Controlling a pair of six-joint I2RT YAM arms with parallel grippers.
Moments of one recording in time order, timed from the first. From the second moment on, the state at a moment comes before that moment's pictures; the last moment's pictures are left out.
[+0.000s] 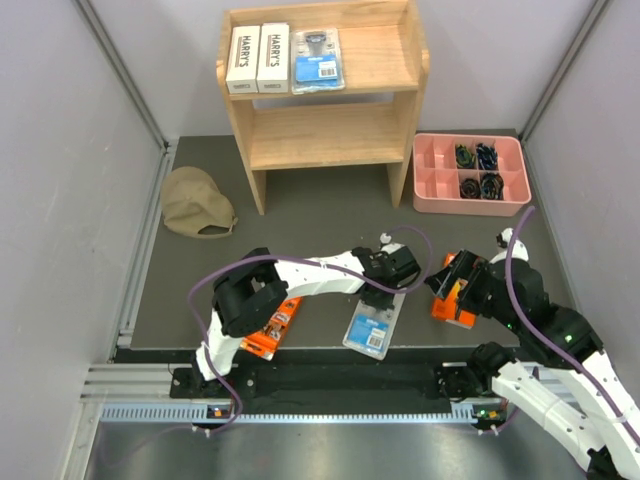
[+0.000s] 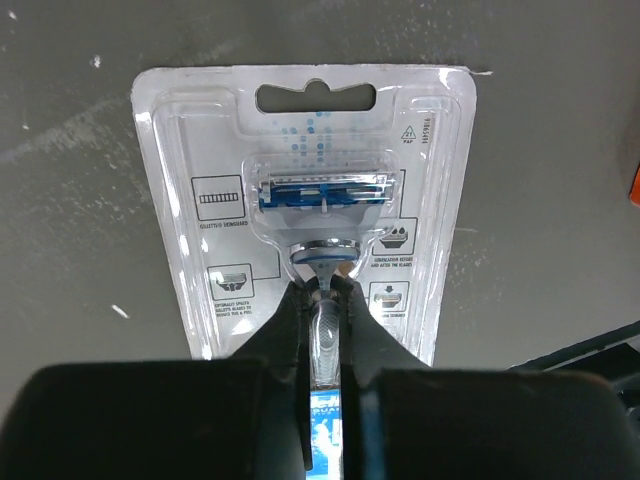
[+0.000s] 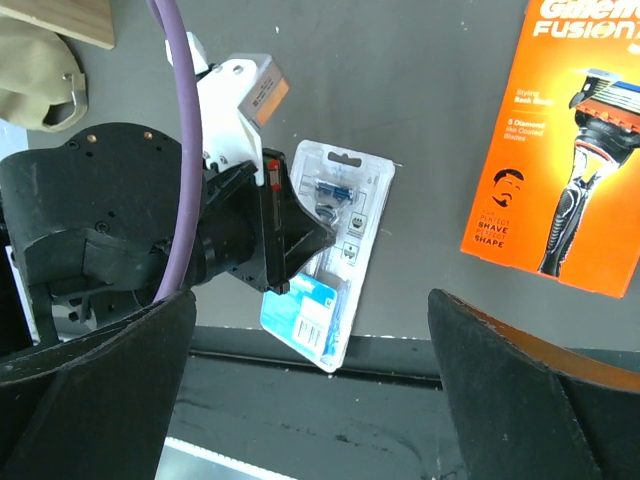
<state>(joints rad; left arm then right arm) -1.14 2.05 1.49 -0.64 -0.14 -0.76 0.58 0.46 0.81 -0.97 0.17 0.86</state>
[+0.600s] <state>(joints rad) -1.14 1.99 1.51 -0.71 -0.28 -0.75 0.58 0.47 0.82 -0.96 0.17 0.86</state>
